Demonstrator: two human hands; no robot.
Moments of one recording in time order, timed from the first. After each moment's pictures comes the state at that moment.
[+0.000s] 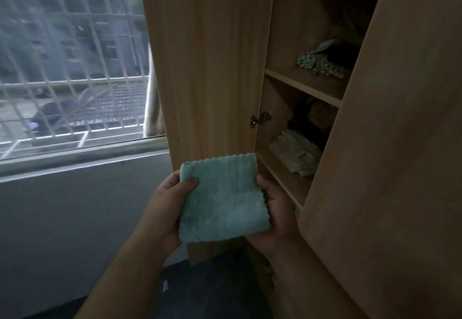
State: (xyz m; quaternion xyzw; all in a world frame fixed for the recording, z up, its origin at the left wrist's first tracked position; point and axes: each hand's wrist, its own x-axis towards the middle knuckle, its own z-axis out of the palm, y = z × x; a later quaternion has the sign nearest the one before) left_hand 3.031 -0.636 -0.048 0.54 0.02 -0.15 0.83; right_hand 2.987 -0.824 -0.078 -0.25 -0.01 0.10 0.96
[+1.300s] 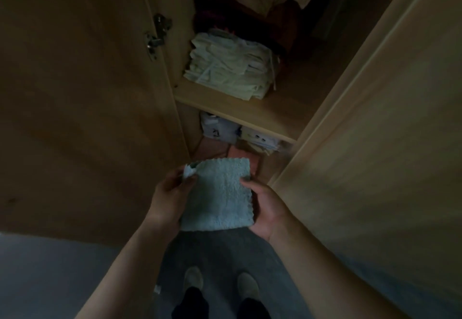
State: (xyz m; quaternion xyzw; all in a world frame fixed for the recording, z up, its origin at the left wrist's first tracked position) left_hand 3.337 -0.738 -0.251 0.70 -0.16 -0.41 0.56; right_hand 3.168 -0.837 -0.276 -0.16 0.38 -0.17 0.90
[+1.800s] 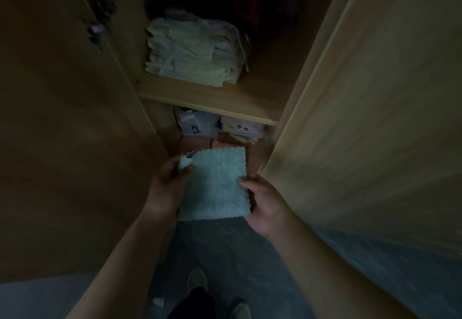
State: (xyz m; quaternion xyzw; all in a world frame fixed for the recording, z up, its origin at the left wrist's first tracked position) left_hand 3.343 -0.786 -0.305 0.72 -0.29 -0.40 0.48; right_hand 3.150 -0.844 -0.322 -0.17 0.40 -0.28 0.86
